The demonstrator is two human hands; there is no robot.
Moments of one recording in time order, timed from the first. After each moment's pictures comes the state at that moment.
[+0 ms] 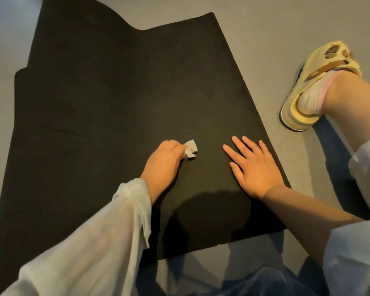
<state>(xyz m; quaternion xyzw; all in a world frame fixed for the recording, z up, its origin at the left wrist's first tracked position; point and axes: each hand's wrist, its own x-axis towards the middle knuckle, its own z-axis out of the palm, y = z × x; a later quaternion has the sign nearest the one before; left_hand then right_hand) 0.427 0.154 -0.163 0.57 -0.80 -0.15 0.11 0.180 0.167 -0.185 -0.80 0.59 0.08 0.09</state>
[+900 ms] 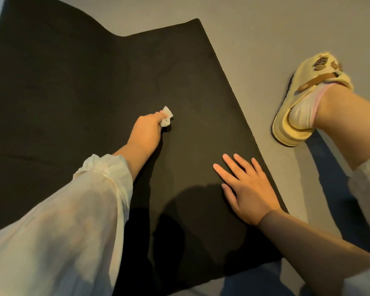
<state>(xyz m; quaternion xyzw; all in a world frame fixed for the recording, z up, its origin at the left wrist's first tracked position) 0.423 0.030 -0.166 0.66 -0.71 -0.18 0.15 0.180 0.168 -0.180 -0.80 0.59 0.03 0.11</state>
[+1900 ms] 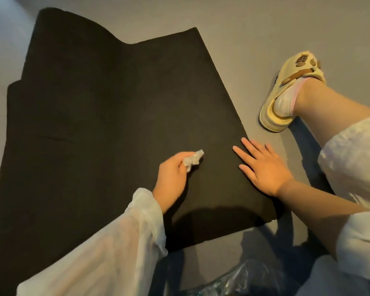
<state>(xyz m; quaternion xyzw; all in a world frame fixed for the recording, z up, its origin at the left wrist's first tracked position) 0.369 0.188 -0.142 0.62 -0.60 -0.40 0.31 0.119 0.172 -0.178 -0.79 0.59 0.09 0.12</state>
